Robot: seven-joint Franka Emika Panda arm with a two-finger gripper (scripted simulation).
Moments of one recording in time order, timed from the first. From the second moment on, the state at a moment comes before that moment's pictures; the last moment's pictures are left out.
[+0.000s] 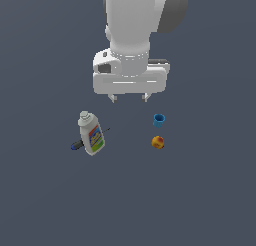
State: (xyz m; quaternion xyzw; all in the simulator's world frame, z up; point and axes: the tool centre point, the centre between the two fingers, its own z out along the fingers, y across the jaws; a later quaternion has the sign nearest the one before) arm -0.003 0.005 0.317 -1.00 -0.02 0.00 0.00
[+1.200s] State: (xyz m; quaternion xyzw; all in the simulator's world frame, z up) arm -0.065 0.120 0.157 -0.98 -0.20 0.00 -0.01
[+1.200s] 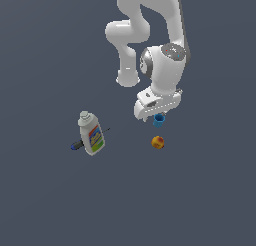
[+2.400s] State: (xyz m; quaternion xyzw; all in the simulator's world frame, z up) arm -0.130 0.169 0.086 -0.96 -0.29 0.00 0.00
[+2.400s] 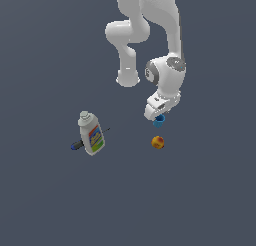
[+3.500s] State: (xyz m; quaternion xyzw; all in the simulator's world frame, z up) arm -0.131 0.169 0.041 -0.96 -0.29 0.00 0.00
